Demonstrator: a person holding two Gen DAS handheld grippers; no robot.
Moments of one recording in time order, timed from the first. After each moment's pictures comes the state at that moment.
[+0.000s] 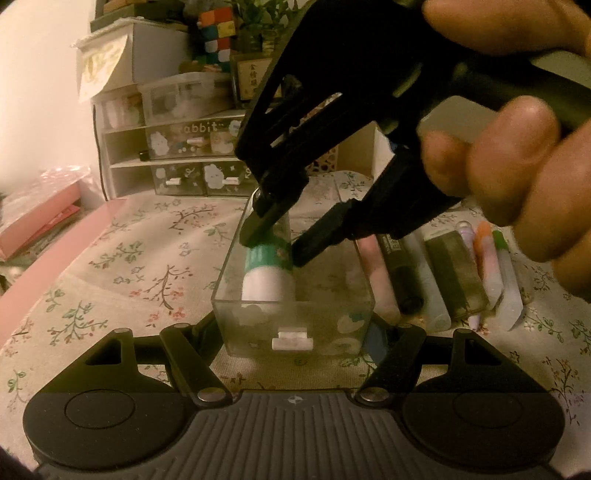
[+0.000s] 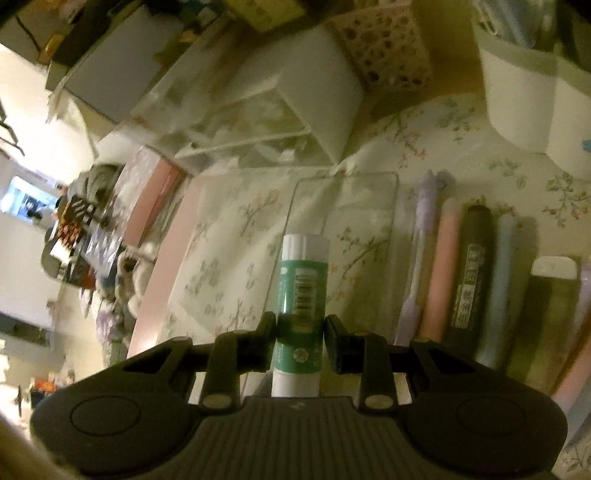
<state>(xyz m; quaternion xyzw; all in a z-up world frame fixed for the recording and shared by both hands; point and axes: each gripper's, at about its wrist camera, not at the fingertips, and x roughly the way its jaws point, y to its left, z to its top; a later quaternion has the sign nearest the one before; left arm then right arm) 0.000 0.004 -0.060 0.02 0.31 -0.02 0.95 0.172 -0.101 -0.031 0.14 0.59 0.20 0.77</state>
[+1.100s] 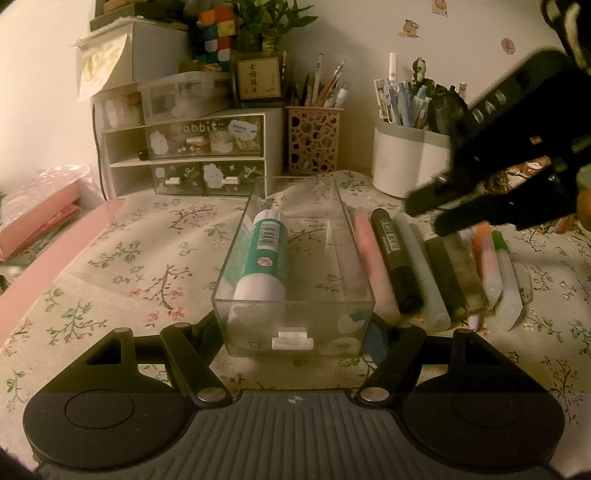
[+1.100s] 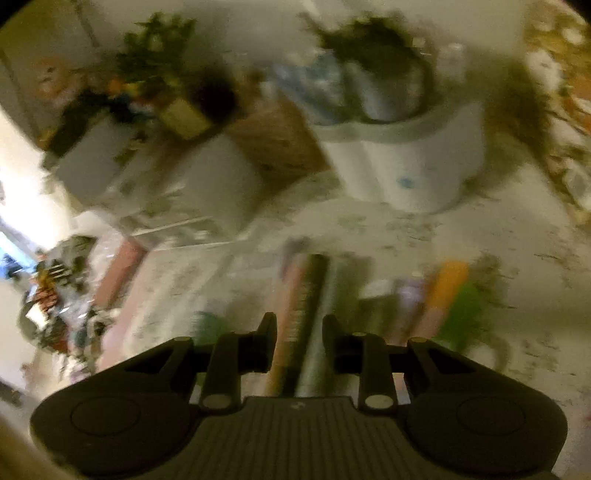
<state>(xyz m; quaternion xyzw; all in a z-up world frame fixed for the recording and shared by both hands) -0.001 0.003 -0.060 0.02 0.31 -0.02 0.95 0.129 -0.198 -0.005 0.16 0.48 0.14 0.85</state>
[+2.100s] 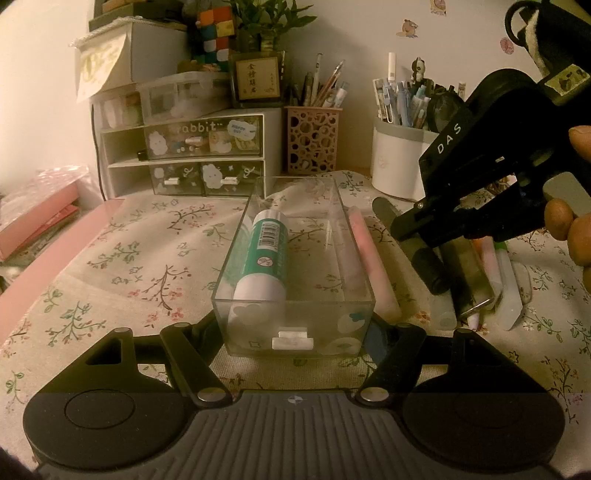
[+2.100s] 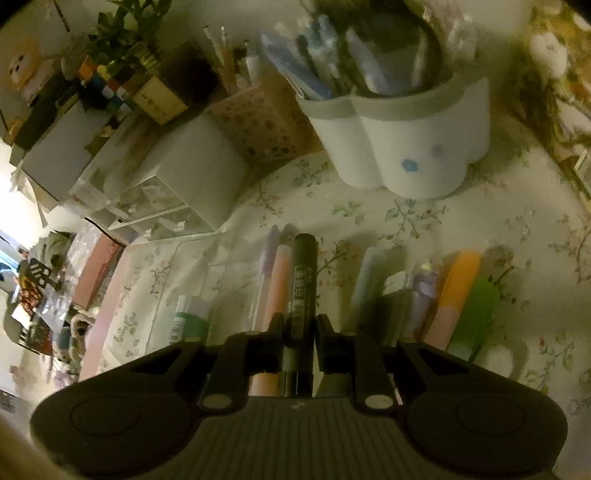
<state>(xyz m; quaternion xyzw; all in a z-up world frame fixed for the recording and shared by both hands) 0.000 0.002 -0.060 0.02 0.31 -0.02 0.95 0.146 -0.188 -0.024 0.16 0.51 0.10 0.84</state>
